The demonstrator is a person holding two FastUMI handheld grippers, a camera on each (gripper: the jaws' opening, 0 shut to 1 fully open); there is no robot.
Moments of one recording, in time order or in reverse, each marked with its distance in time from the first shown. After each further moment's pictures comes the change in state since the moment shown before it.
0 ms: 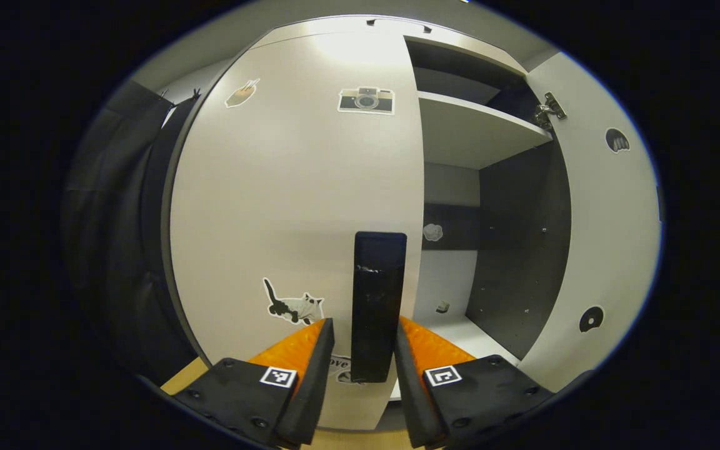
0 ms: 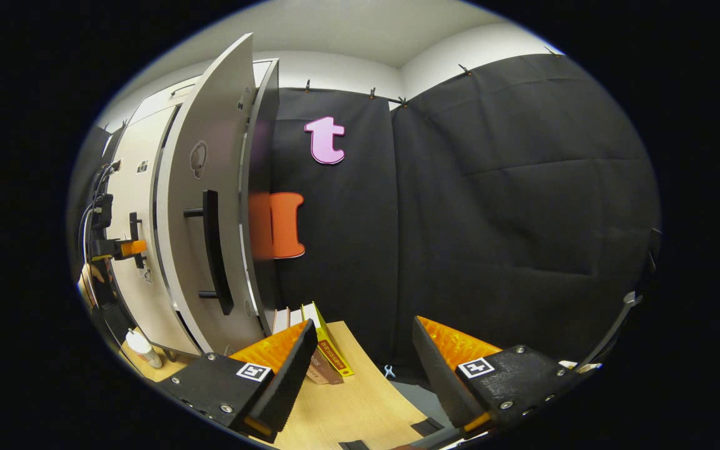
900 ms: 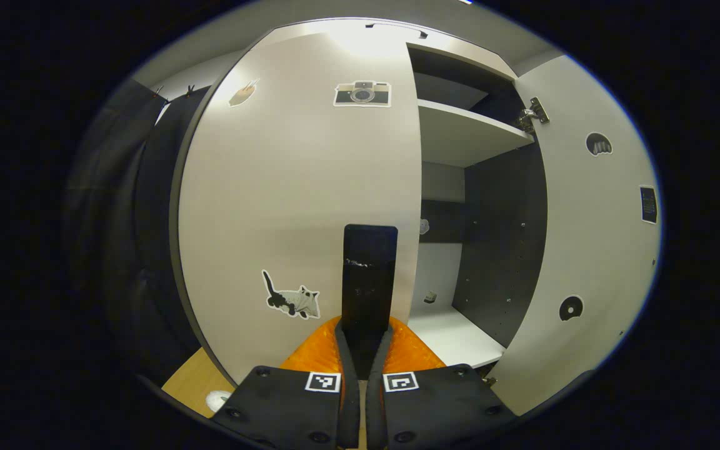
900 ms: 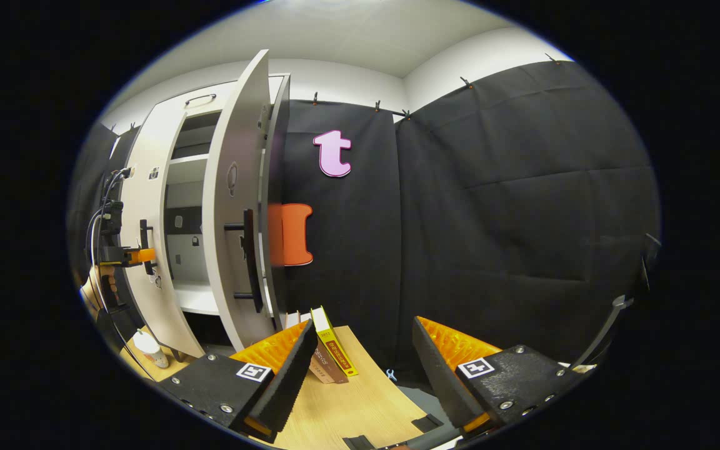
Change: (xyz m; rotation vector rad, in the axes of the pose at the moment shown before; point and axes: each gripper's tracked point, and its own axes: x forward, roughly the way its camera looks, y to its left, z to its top) left arm -0.041 0.008 -0.004 -0.015 0.026 -0.046; right arm -0.052 0.015 0.014 -0.005 -0.049 0.021
